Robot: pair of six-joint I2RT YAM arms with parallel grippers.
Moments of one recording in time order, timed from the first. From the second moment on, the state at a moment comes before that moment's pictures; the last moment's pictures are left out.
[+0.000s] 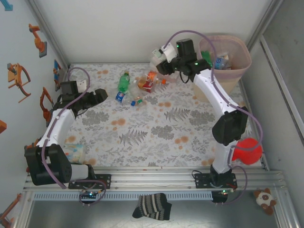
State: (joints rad) left arm 0.03 1.33 0.99 -0.43 0.49 -0.35; right arm 0.42 1.91 1.99 -0.65 -0.24 -0.30
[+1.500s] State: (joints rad) left arm 0.04 1.33 0.99 -0.43 0.49 -0.35; right arm -0.17 2.11 2.27 -0.81 -0.08 -0.13
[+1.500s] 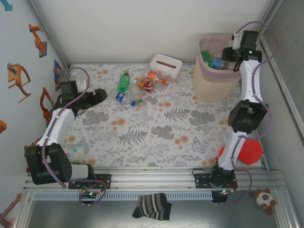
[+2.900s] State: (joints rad) left arm 0.04 1.33 0.99 -0.43 0.49 -0.35; right arm -0.12 1.94 2.22 -0.78 0.00 0.07
